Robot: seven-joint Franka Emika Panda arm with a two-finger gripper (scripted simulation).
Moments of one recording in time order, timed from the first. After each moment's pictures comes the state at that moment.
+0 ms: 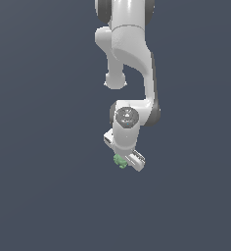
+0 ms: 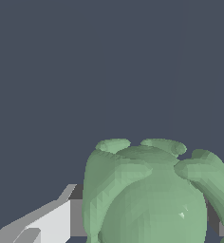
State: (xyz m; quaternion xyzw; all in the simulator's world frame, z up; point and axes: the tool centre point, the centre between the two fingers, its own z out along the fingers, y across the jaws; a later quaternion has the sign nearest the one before) arm 0.052 0.034 0.049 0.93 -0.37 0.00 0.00
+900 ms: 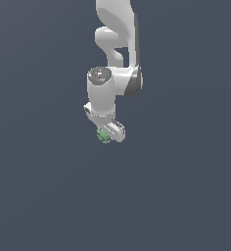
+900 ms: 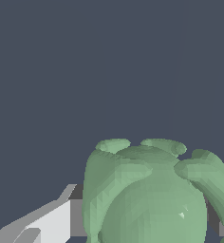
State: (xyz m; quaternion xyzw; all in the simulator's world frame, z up) arm -0.033 -0.044 0.130 0.93 -0.37 0.00 0.00
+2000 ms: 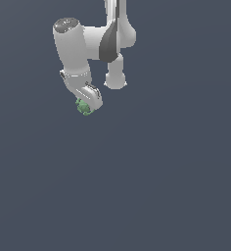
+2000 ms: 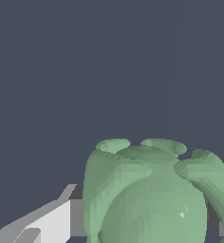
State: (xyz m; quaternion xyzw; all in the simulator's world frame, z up) arm -0.123 -0.133 0.224 0.93 -0.37 0.00 0.00
